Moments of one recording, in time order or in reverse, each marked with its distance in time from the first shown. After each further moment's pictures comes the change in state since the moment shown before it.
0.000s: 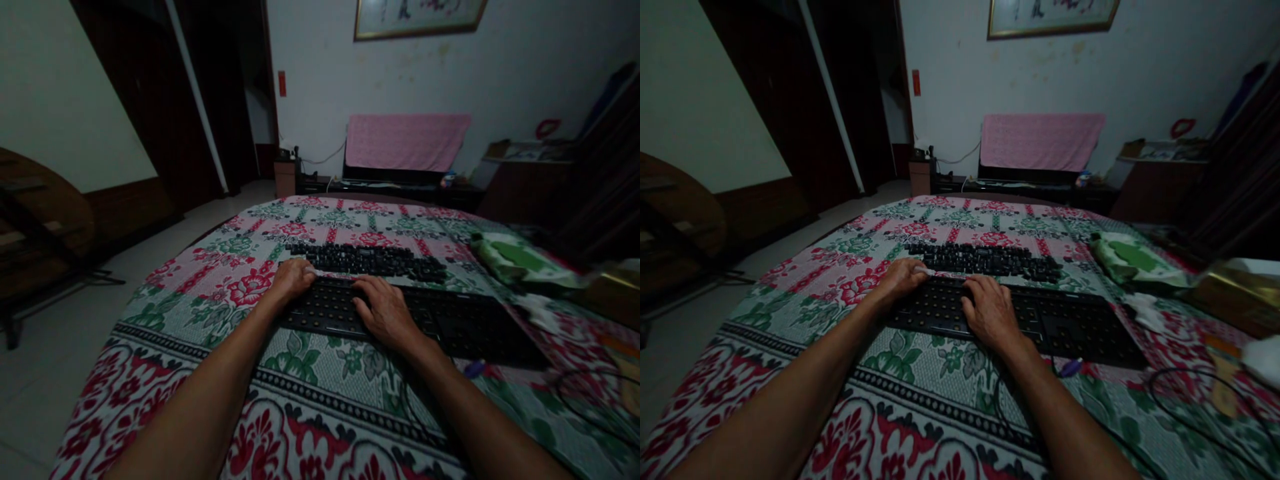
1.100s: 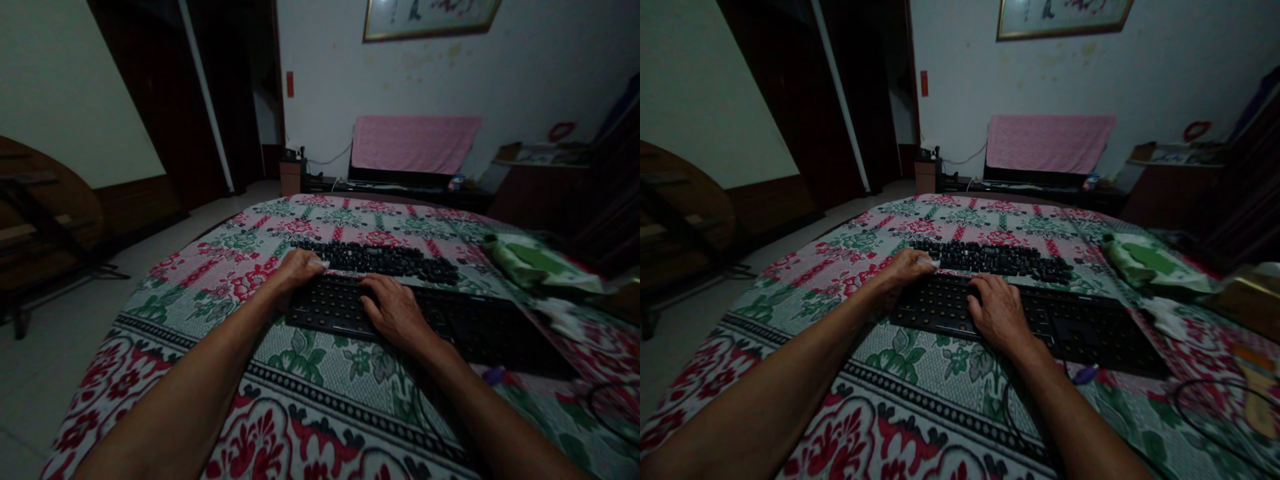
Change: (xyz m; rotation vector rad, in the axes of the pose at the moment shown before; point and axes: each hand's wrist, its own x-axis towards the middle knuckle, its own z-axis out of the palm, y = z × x) left_hand 0.007 -0.002 -0.005 -0.212 -0.040 -0.011; right_hand 0.002 0.002 0.000 -0.033 -0.007 -0.007
